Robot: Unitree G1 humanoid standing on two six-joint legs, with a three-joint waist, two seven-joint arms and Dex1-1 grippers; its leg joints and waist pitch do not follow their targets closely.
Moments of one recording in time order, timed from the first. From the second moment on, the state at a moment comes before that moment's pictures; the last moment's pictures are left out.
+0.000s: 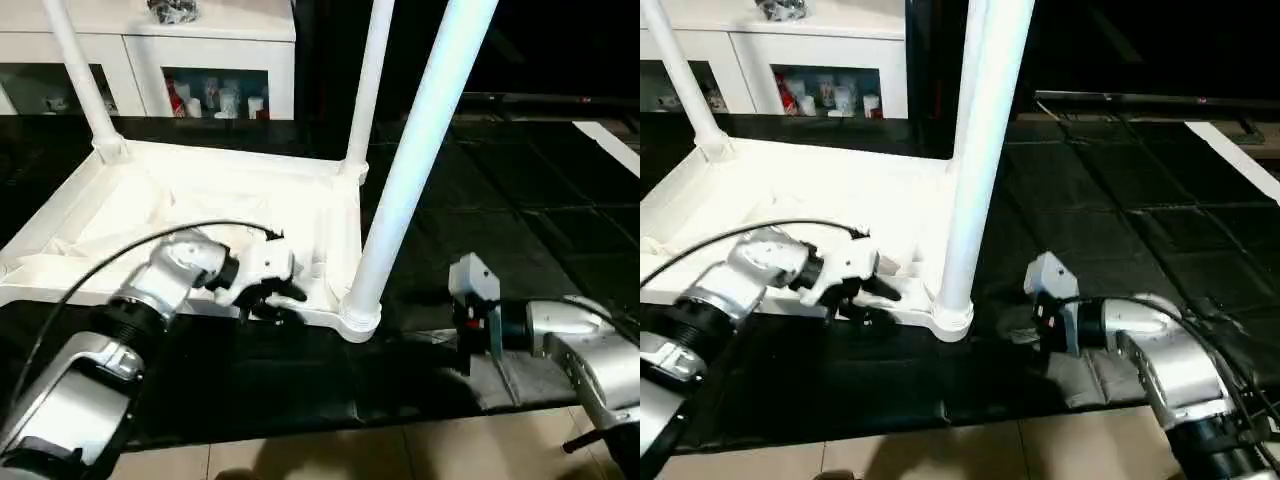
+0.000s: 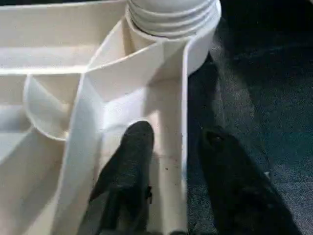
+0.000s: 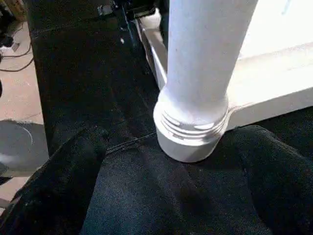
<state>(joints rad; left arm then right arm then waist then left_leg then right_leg) -0.76 0.45 -0.45 0.78 0.05 -0.09 -1.34 -0.24 -0.57 0.15 0.04 0.28 0.37 1.16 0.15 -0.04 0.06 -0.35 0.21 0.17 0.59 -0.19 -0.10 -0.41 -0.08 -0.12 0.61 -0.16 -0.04</state>
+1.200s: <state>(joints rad) -0.75 0.41 -0.41 0.81 0.06 -0.13 -1.41 -0.29 -0.57 0.15 0.10 0.28 0.36 1.13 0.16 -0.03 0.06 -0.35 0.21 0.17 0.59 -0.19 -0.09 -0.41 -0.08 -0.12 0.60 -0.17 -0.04</state>
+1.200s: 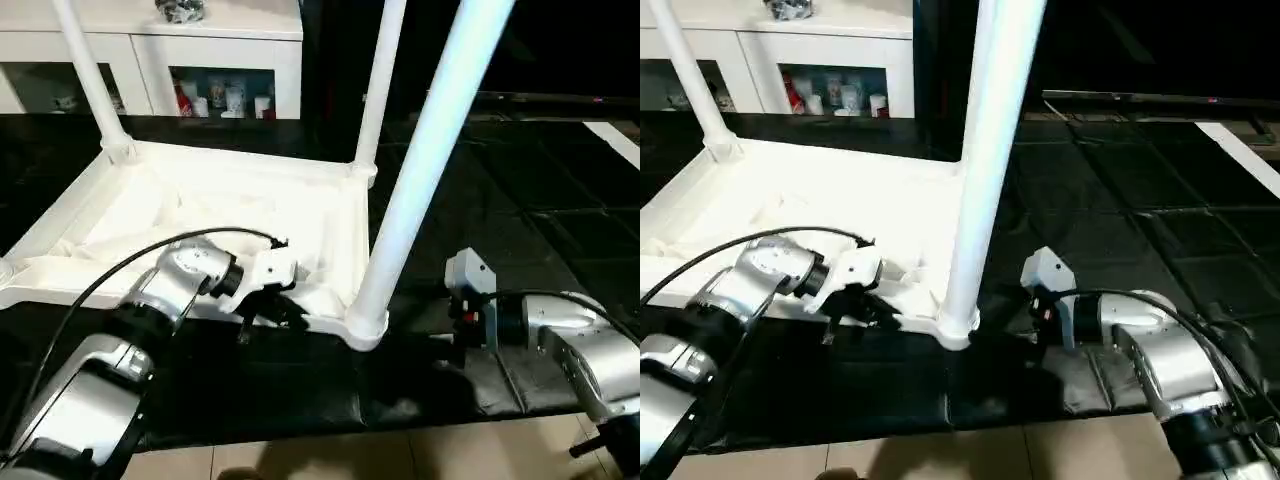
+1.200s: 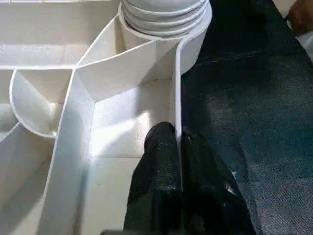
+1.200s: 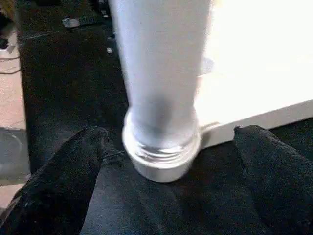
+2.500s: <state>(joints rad) -0.74 0.36 -0.37 0.79 0.04 -0.06 -1.37 -0.30 -0.55 0.15 0.10 0.28 0.34 1.12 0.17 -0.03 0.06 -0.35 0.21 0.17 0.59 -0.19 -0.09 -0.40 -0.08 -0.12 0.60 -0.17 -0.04</state>
